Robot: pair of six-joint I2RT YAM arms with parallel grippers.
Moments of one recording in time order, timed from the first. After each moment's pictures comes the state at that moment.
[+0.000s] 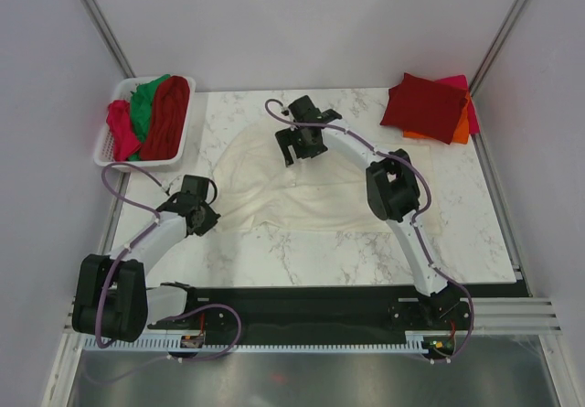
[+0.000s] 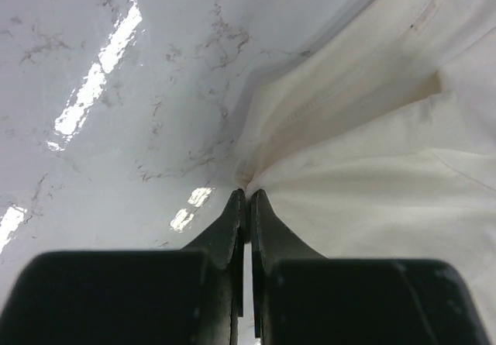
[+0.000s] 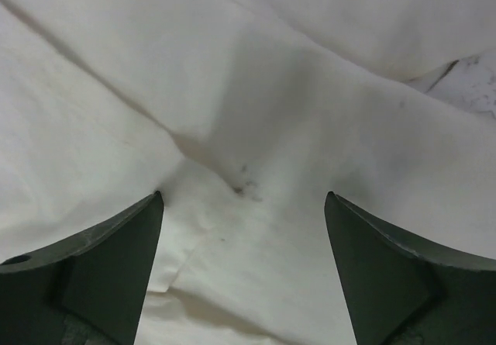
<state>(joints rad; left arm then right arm) -0.16 1.22 0.57 -0.42 -0.23 -0.85 0.58 2.46 2.20 -0.76 -0.05 0.14</state>
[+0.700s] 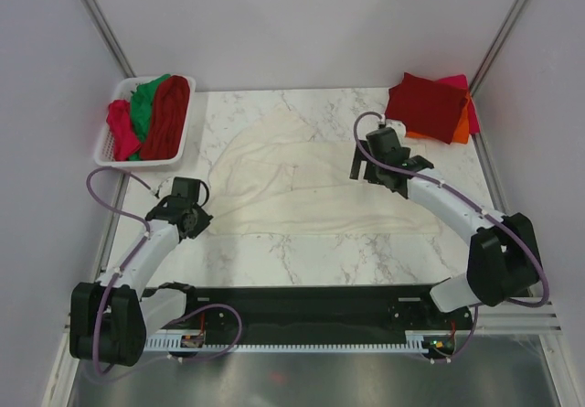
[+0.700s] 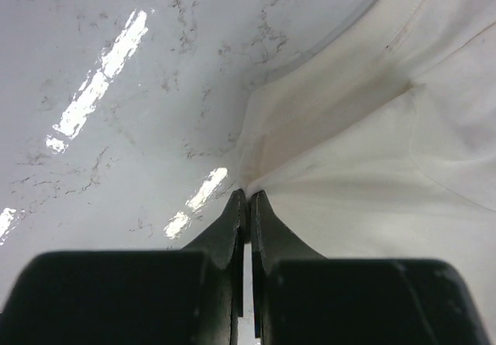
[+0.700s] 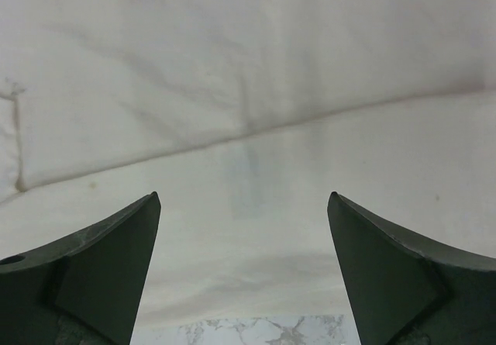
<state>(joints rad) -0.12 1.08 0.58 -0.55 -0.25 -0.85 0.46 1.49 1.10 -0.43 0.31 0.49</state>
